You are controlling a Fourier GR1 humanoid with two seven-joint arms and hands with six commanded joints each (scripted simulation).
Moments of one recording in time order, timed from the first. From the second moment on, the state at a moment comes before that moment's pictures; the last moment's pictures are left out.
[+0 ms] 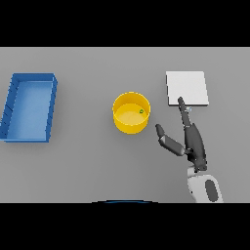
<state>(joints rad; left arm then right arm) -1.13 0.57 0.07 -0.39 -0.62 0.05 0.25 0.05 -0.02 0.18 -1.66 0.34 -0.10 -0.13</state>
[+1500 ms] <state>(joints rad) -0.43 0.44 0.06 -1.20 -0.43 0.04 0.54 0.09 -0.03 0.17 -1.66 0.32 -0.09 -0.18</state>
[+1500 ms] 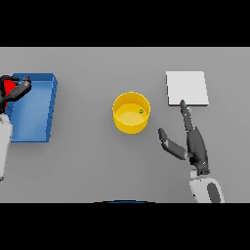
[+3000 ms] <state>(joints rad) -0.43 0.46 0.04 -1.19 -0.44 0.03 0.44 -0.60 -0.40 0.61 -1.29 0.85 0.39 -0.18</state>
